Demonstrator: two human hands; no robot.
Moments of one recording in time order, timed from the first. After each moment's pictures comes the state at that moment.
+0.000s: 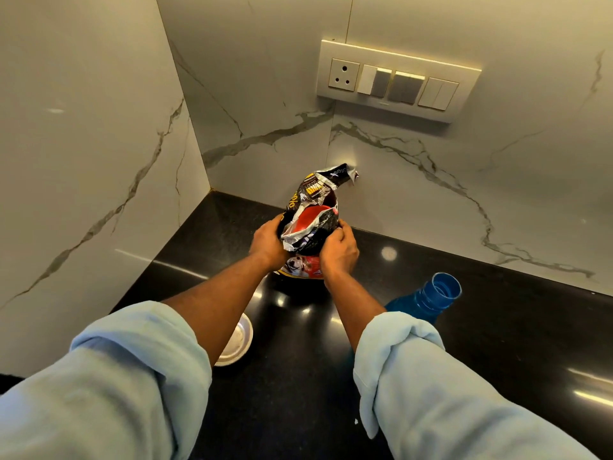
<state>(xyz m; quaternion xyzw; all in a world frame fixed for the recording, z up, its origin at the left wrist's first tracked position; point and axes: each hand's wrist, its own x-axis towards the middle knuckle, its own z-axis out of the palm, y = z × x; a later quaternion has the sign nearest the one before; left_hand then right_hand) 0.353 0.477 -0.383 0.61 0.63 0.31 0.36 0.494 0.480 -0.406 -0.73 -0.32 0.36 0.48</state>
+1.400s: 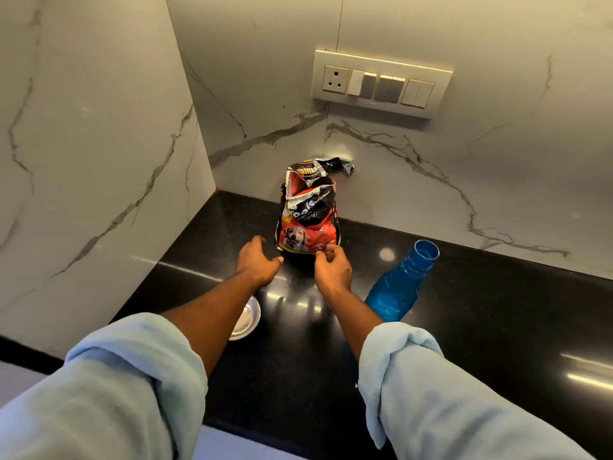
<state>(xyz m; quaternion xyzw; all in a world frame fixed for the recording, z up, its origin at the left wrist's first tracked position) 0.322 0.420 -0.418 0.57 0.73 0.22 0.31 0.495 0.404 -0.438 -0.73 -0.40 0.38 0.40</state>
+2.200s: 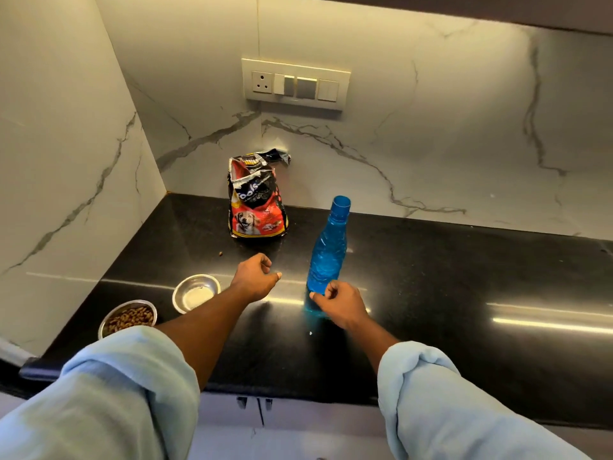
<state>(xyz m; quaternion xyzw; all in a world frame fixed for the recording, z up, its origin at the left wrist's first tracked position) 0.398 0.307 -0.408 0.65 0.64 0.18 0.37 0.618 0.228 -0.453 -0.74 -0.52 0.30 0.30</state>
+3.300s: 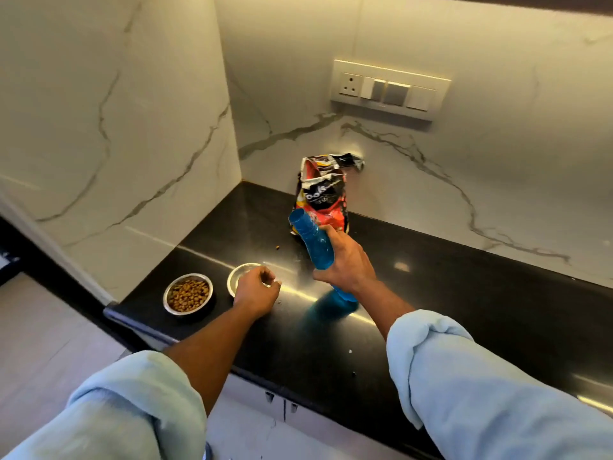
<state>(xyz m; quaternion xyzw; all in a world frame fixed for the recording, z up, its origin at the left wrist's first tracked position) 0.319 0.277 -0.440 0.50 0.74 0.31 0.33 0.538 0.320 -0.371 -0.56 -0.78 0.18 0.22</state>
